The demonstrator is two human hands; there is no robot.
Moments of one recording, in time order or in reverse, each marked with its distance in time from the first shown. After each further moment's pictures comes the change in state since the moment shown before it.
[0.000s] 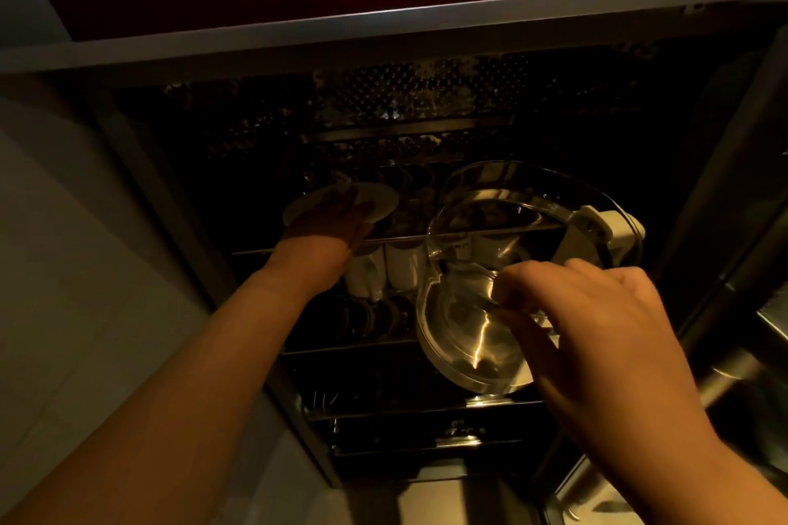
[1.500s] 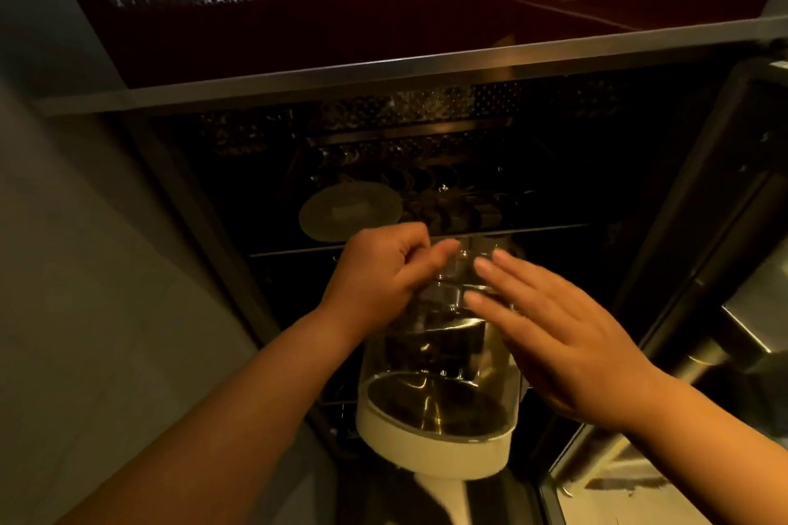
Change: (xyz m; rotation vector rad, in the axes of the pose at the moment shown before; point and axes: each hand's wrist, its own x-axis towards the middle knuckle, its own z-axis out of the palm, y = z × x) left_hand -0.060 0.066 -0.011 -0.708 0.540 0.433; right_hand -0.002 0.060 0.028 0.034 -0.041 -0.596
